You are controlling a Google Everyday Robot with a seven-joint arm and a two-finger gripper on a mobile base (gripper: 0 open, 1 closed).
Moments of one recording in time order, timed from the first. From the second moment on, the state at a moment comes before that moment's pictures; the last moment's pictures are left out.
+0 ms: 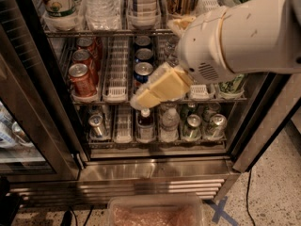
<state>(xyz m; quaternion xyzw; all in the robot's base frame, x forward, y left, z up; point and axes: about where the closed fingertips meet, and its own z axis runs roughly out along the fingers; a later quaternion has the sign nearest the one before) 0.457 -0.011 1.016 -0.55 0.68 0.10 0.48</state>
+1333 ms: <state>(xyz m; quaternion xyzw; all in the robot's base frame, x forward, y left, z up) 0.504 -0.023 1.094 -0.33 0.70 0.11 0.62</state>
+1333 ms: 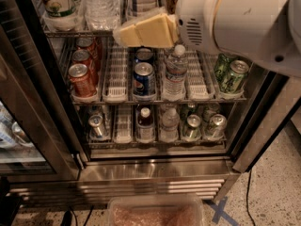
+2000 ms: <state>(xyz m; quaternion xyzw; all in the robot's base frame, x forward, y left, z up) 0.504 -0.021 1.097 -0.33 0.70 0.09 0.63</state>
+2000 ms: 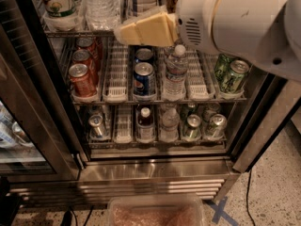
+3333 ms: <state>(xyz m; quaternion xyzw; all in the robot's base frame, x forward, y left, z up) 0.535 -0.035 1.090 -0.28 0.67 0.02 0.69</state>
